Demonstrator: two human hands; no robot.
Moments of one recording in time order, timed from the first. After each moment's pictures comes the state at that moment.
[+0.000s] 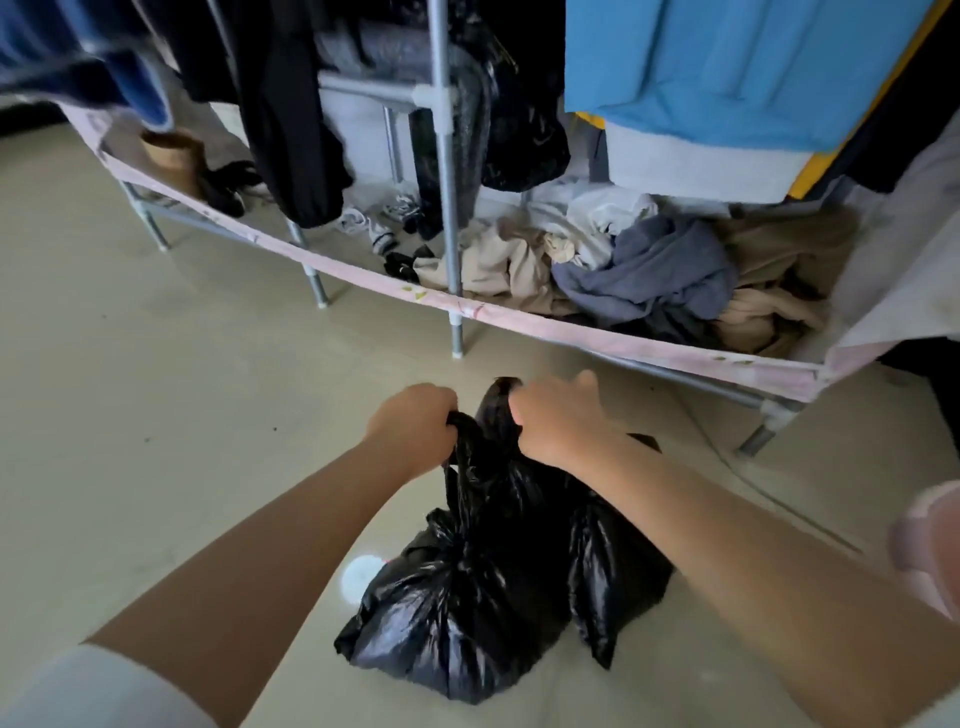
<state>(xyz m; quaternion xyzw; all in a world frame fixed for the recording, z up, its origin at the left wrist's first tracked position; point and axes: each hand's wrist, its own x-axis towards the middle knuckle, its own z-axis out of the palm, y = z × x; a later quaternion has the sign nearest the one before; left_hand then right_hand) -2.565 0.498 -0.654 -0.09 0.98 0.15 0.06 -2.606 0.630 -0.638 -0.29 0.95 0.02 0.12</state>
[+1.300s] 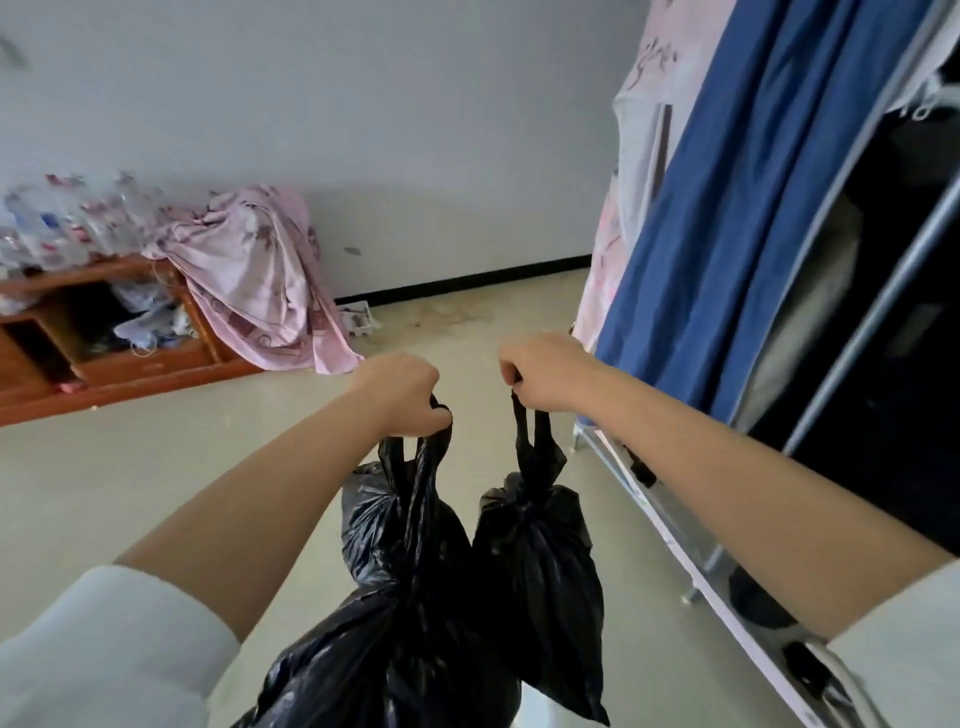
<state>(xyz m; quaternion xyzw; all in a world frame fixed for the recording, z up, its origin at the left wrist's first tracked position) -2.376 -0.122 0.013 -0.36 0.93 -0.06 0.03 -2.518 -0.043 0.029 -0.64 0.76 -0.03 0.05</state>
